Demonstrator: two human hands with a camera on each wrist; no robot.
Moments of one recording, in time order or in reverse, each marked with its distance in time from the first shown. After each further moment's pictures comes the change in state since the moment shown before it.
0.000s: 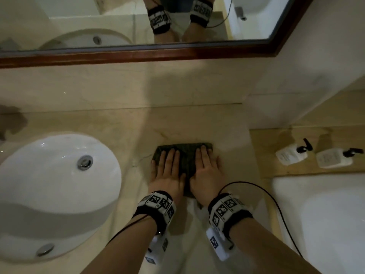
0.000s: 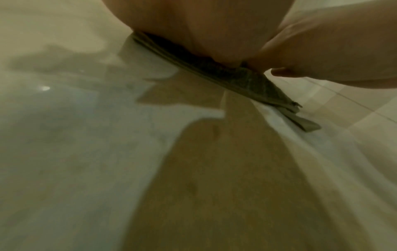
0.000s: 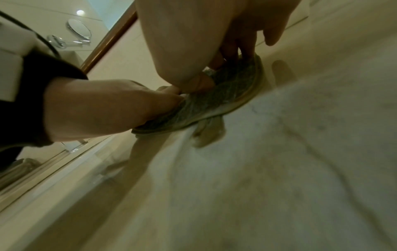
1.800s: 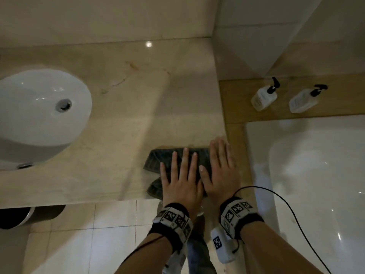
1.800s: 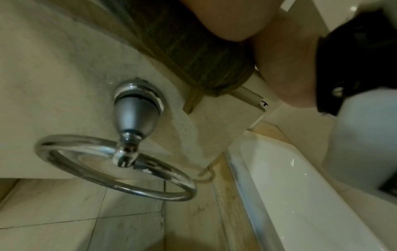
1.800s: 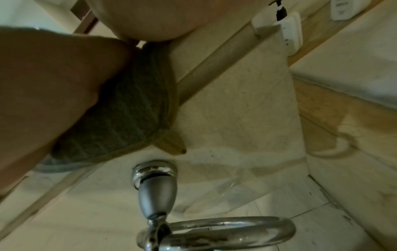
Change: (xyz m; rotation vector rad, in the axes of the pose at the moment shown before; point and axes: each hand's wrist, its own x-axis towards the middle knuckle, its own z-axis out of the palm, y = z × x) left_hand -0.212 0.149 0.117 -0.006 0.100 0.020; right_hand -0.218 0.122 0.123 0.221 0.298 0.004
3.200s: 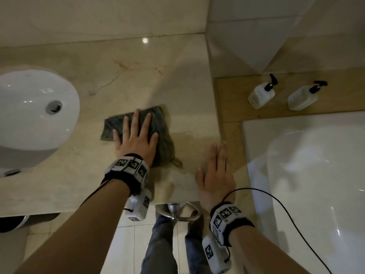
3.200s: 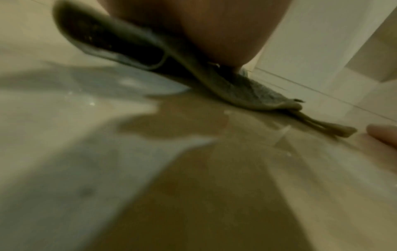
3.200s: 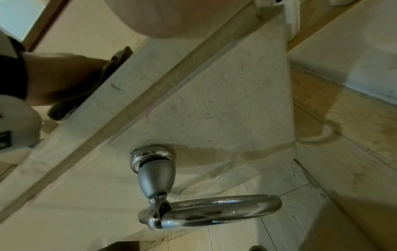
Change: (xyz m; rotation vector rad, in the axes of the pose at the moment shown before) left_hand 0.104 -0.085 -0.060 0.003 -0.064 -0.232; right_hand 0.000 -0.014 -0.006 -0.028 0.037 0.184
